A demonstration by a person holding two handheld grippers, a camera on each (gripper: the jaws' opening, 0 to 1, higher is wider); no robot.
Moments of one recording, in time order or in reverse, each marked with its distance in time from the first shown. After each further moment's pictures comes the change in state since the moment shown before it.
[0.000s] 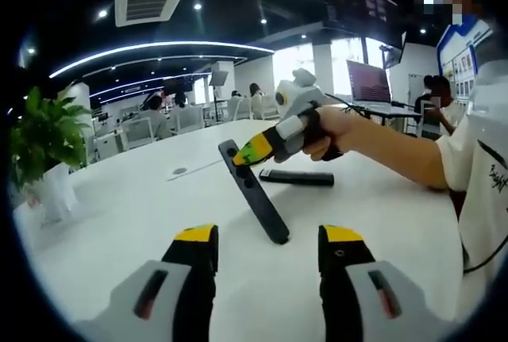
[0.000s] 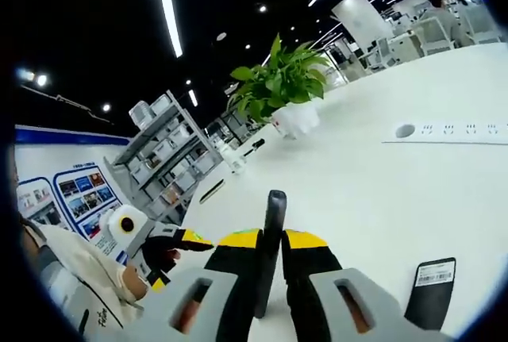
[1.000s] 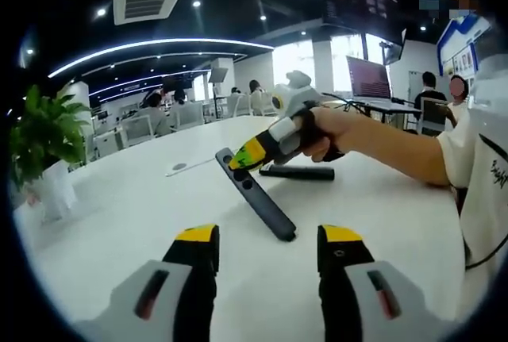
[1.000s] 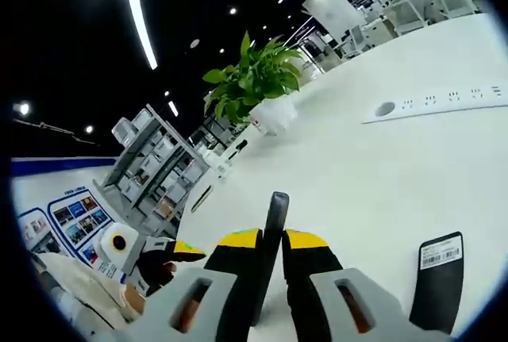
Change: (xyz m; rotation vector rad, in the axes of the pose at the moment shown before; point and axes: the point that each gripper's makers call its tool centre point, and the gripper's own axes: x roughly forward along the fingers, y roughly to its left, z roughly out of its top) left arm 0.001 0.001 -0.007 0.002 0.021 0.000; right arm 0.007 -0.013 -0.010 0.126 -0.002 -0.064
